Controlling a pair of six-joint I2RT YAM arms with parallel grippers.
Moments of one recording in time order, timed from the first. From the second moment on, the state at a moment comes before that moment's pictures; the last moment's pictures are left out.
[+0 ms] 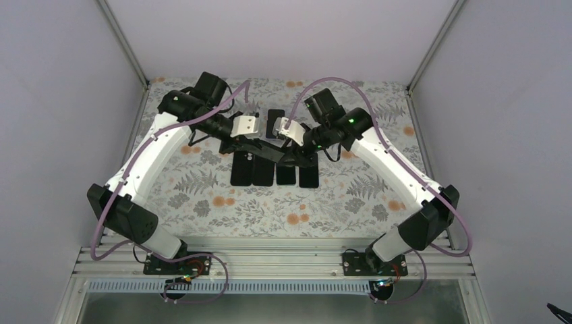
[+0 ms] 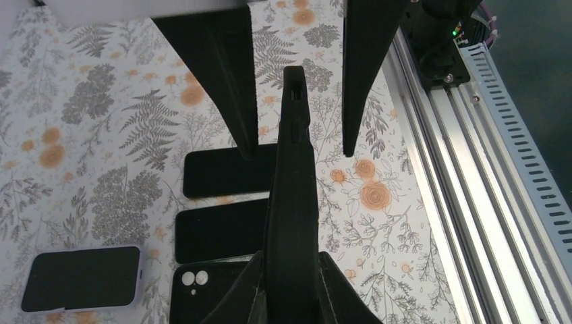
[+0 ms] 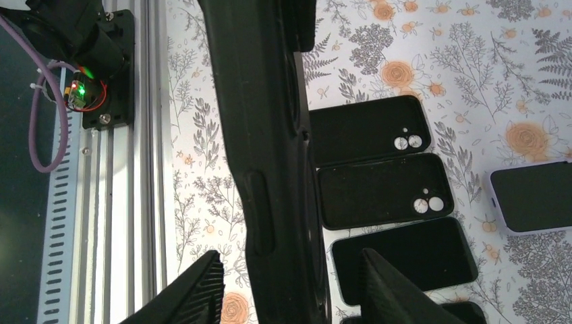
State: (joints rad) left arm -0.43 1.54 1.68 -1.26 0.79 1.08; right arm 0.65 1.53 1.58 -1.05 -0.55 -0.58
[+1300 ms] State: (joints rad) left arm -0.40 1.61 1.90 -1.12 0.85 0.74; right arm 0.67 1.62 1.73 -1.09 -0.52 -0.52
